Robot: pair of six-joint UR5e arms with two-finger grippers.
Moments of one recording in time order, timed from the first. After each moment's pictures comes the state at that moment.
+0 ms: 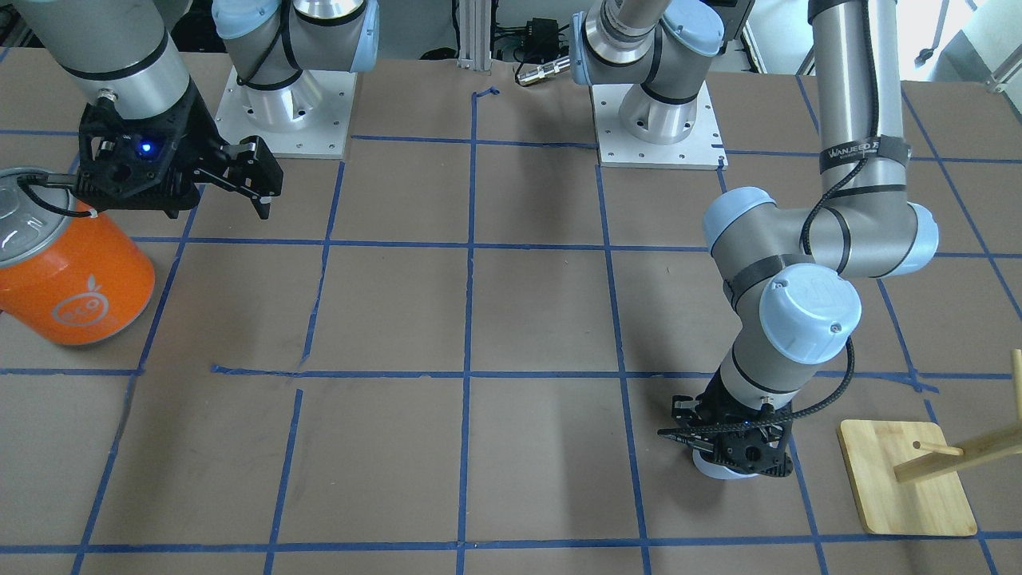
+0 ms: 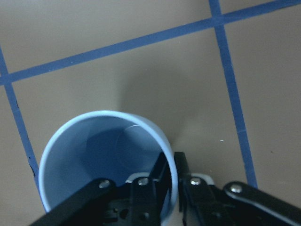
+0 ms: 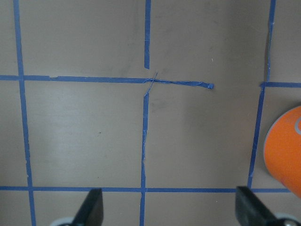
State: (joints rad) left arm -1.48 -2.06 -1.61 -0.92 1.62 0.34; right arm 1.55 -1.55 1.57 -1.55 -1.61 -0.06
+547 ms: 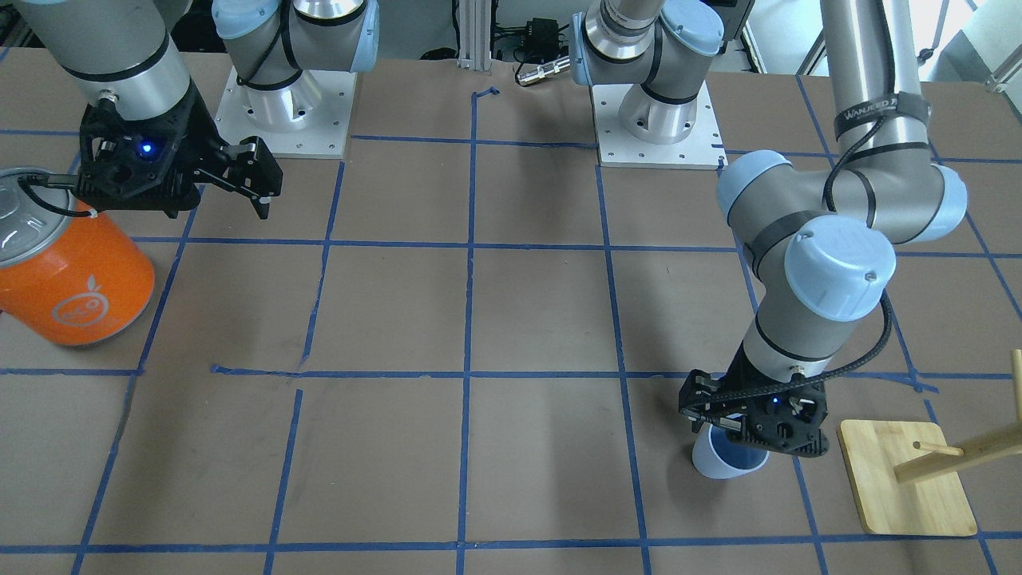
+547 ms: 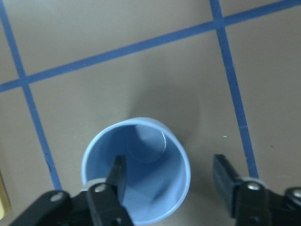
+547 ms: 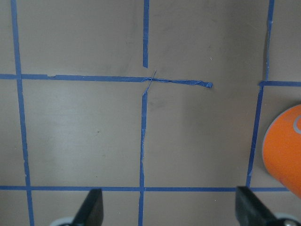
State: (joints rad) left arm -1.48 -1.96 -1.59 -0.96 1.63 0.33; right arm 1.55 -1.55 1.57 -1.55 -1.61 -0.06
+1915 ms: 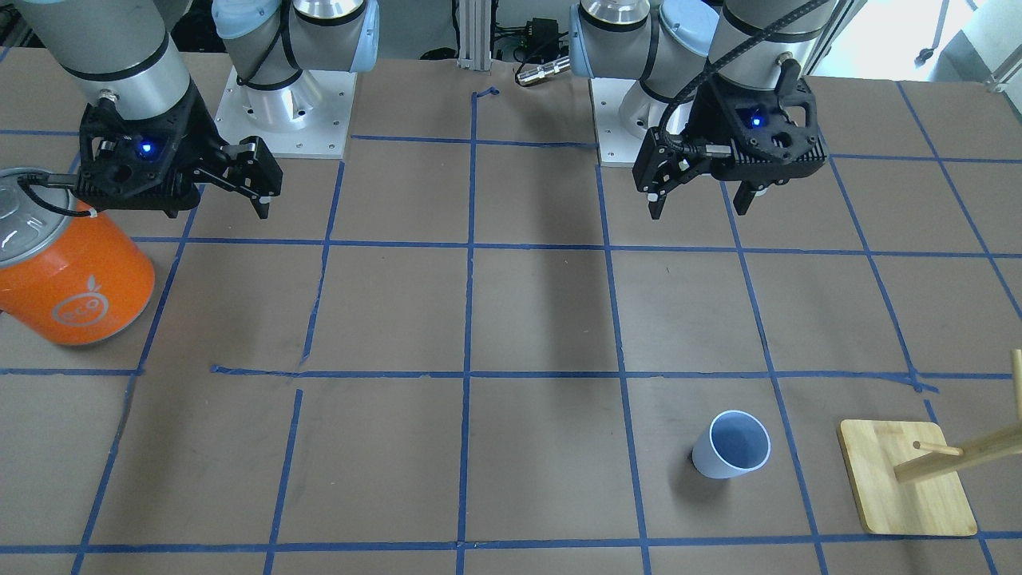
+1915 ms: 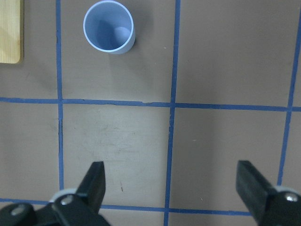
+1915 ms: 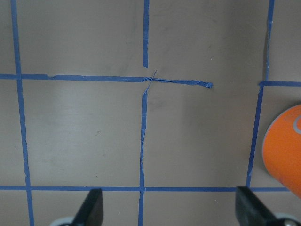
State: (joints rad) left arm -1.60 -1.54 -1.59 -1.49 1.64 -0.08; right arm 1.55 -1.55 1.57 -1.55 -1.61 -0.06
